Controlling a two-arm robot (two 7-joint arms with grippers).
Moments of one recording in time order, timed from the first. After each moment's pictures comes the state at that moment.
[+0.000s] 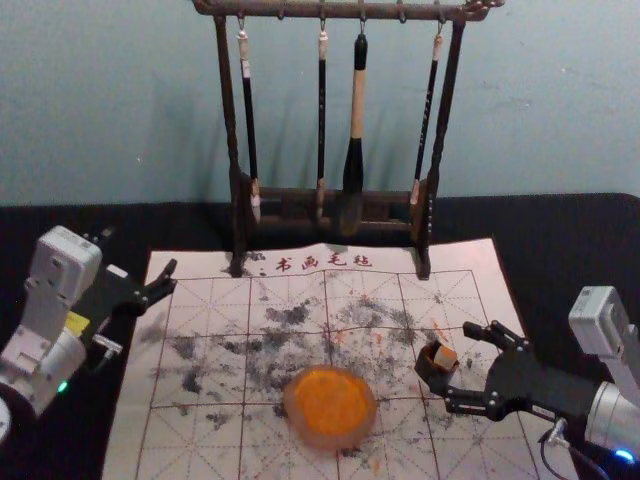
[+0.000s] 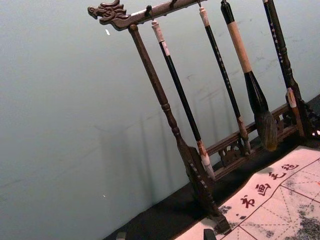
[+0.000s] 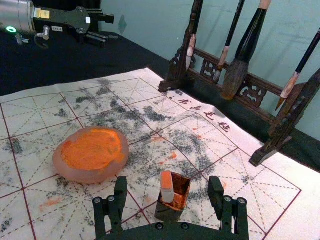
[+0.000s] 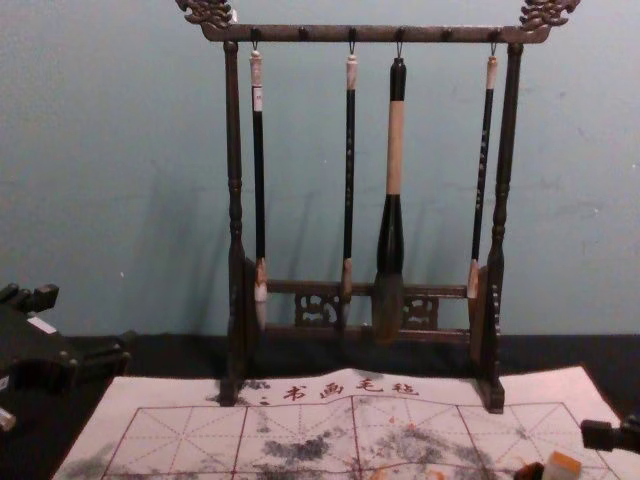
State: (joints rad) left arm -0.20 0.60 0.45 -1.41 -0.25 -0.12 0.03; right arm 0.13 0.64 -0.42 -1.45 0.39 -0.11 0.60
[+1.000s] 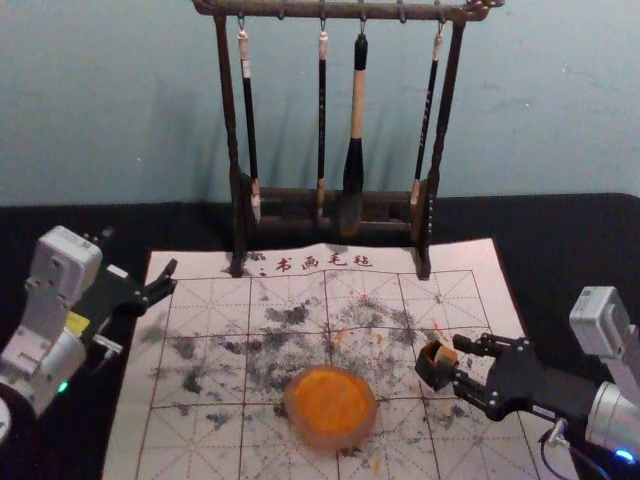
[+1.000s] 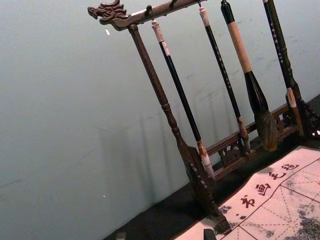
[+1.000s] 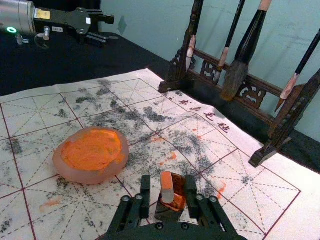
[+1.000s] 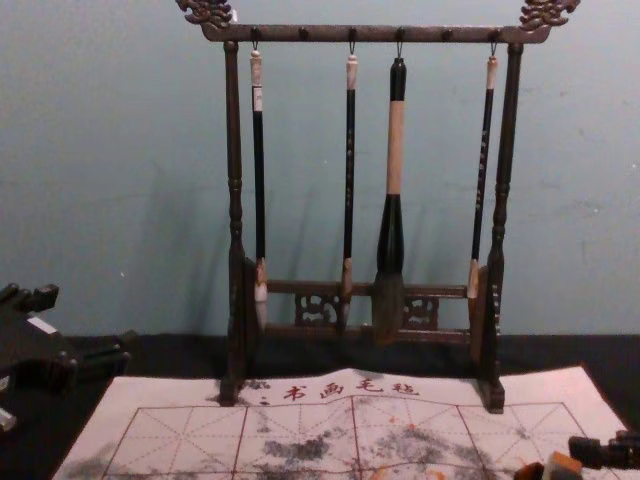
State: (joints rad) left arm -0.20 0.60 0.45 -1.41 -0.25 -0.12 0.03; right arm 0.12 0.64 -0.42 -1.45 0.39 -0.11 0.59
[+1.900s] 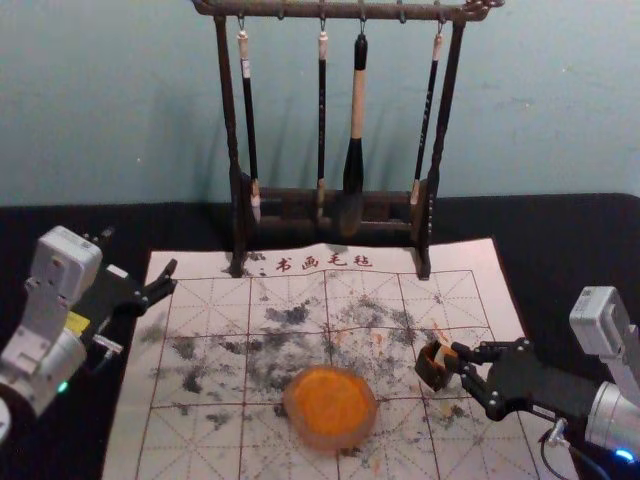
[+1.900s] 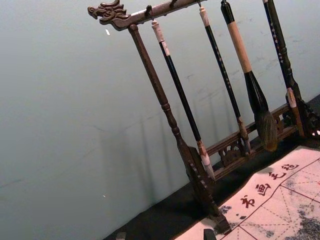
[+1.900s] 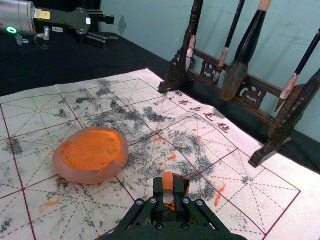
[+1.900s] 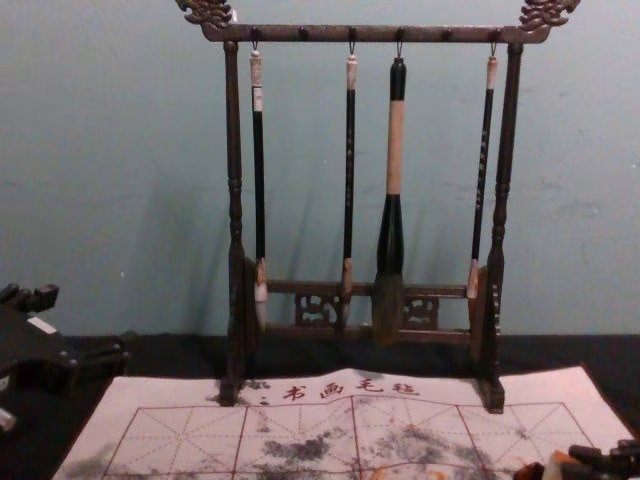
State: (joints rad) left arm -0.20 0.60 0.45 -1.41 -0.25 -0.12 0.03; right arm 0.12 0.64 -0.42 -1.45 0.39 -0.11 0.59
